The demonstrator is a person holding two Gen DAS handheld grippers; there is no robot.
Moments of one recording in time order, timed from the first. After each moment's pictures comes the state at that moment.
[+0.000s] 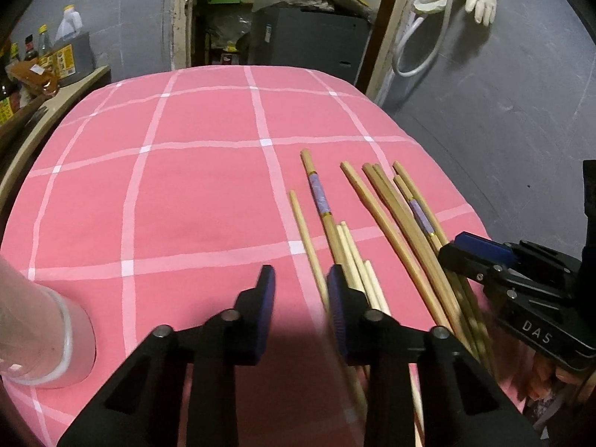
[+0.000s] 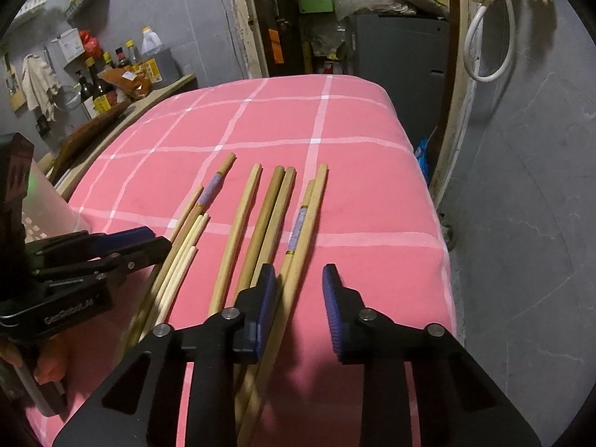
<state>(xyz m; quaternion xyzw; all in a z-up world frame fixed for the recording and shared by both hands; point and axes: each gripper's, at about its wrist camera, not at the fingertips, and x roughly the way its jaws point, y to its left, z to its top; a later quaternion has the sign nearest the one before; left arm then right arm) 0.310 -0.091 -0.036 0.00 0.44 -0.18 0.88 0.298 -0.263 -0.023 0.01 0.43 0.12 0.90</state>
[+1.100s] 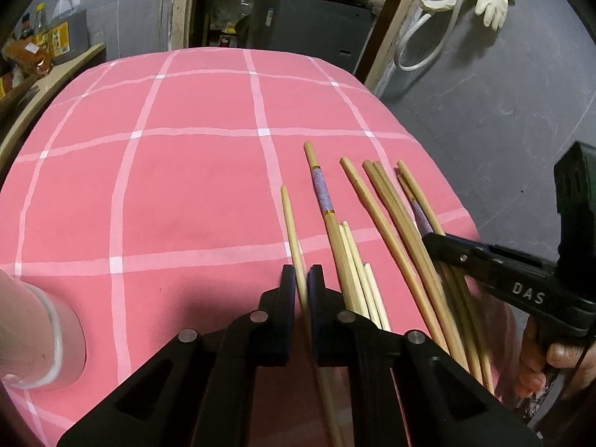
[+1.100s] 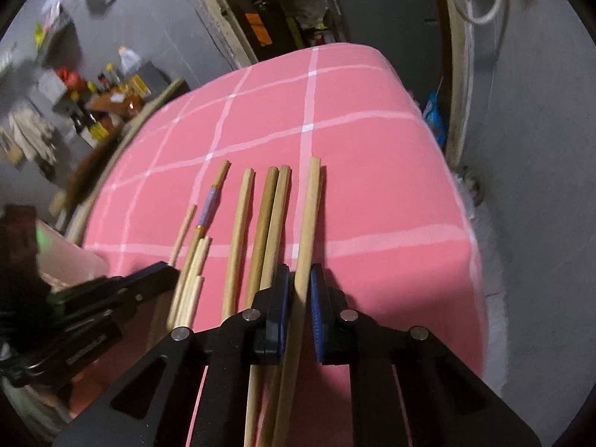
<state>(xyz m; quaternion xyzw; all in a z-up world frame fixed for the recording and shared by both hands) 0.327 -0.089 -0.037 -0.04 0.48 -0.19 0.86 0.331 -0.275 -0.030 0.12 0.48 0.14 0.86</state>
